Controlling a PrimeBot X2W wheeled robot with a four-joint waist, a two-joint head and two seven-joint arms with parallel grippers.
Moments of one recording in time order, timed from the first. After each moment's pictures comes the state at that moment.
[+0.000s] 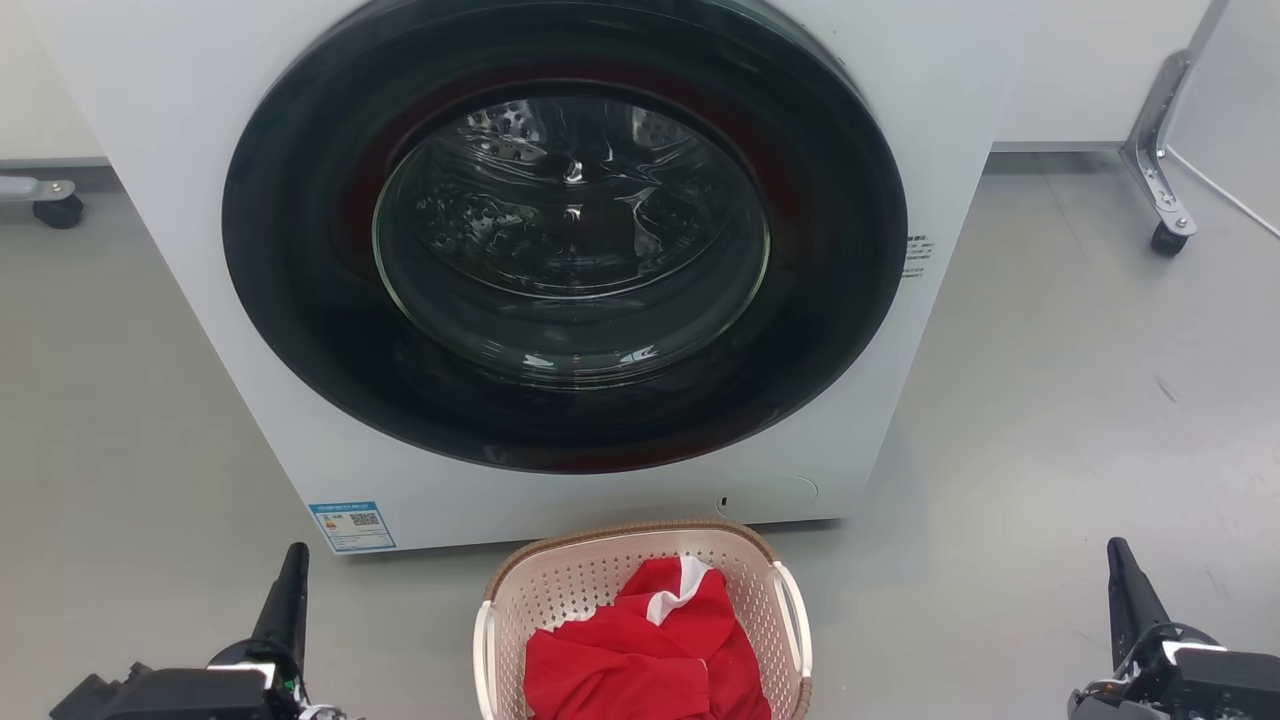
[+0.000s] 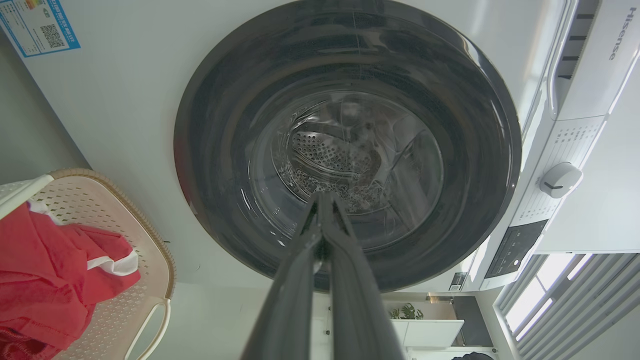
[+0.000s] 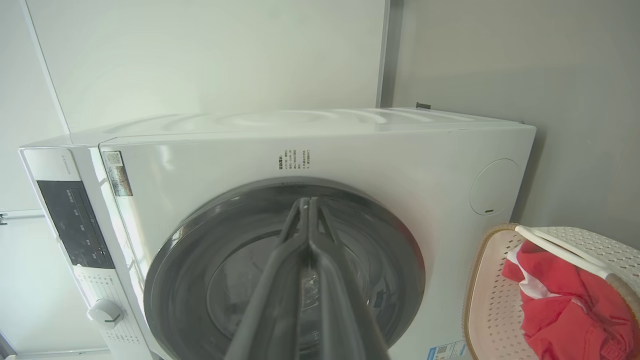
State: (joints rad) left arm -0.08 0.04 0.09 0.29 -1.60 -0.12 0.11; right arm -0.09 -0.04 -0.13 0.30 1.60 0.12 0.11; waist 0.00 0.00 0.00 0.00
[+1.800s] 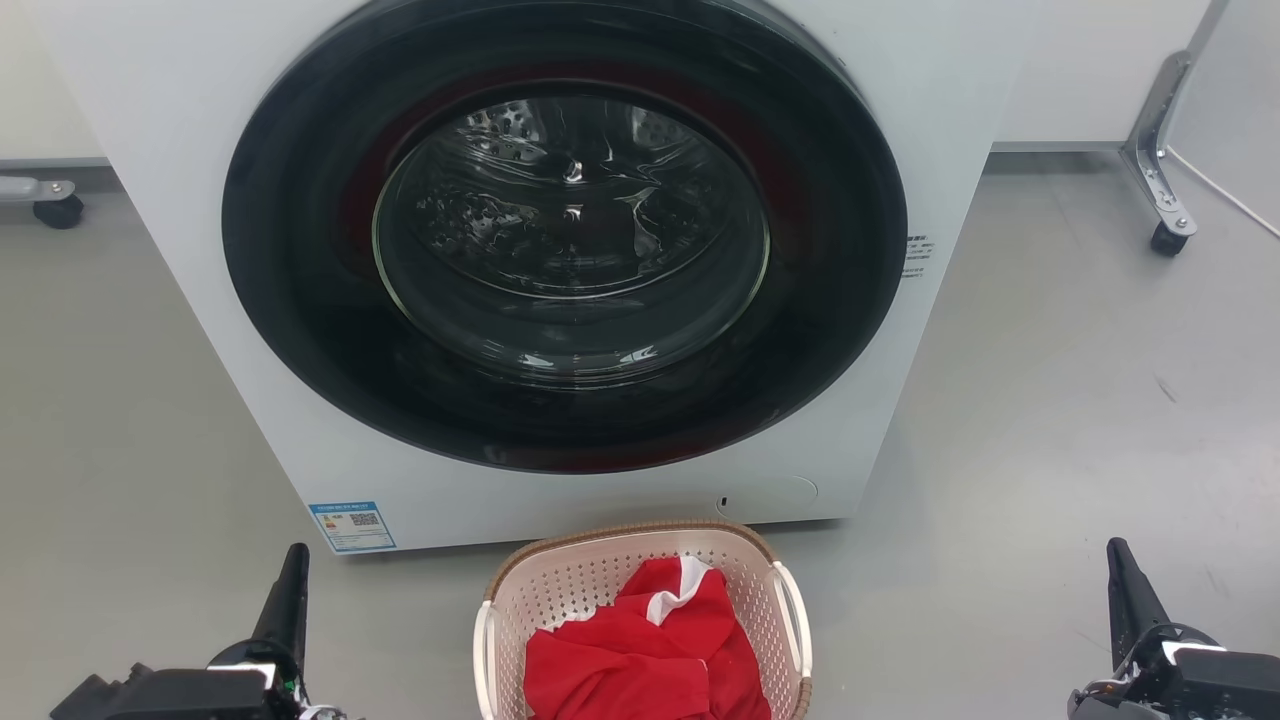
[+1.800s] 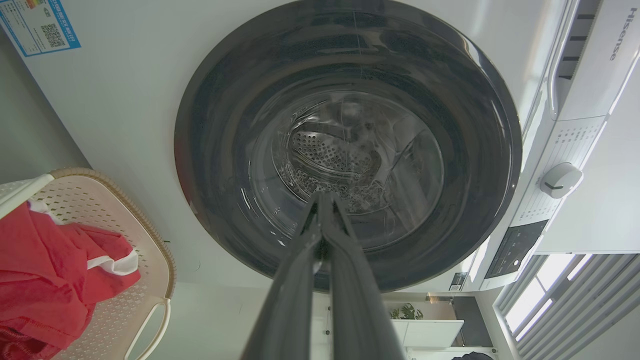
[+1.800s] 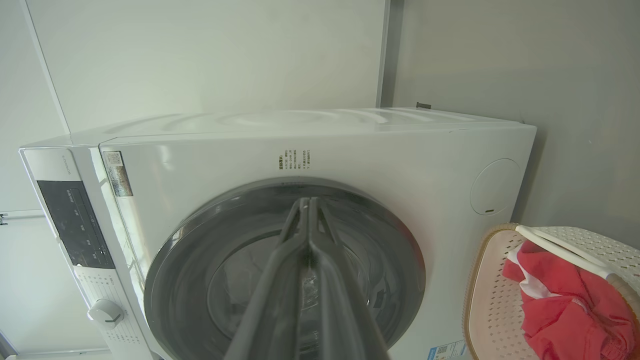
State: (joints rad) left arm -0.08 0.04 0.09 0.29 -1.60 -0.12 0.11; right arm -0.09 -0.04 -0.13 0.30 1.60 0.12 0.11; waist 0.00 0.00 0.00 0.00
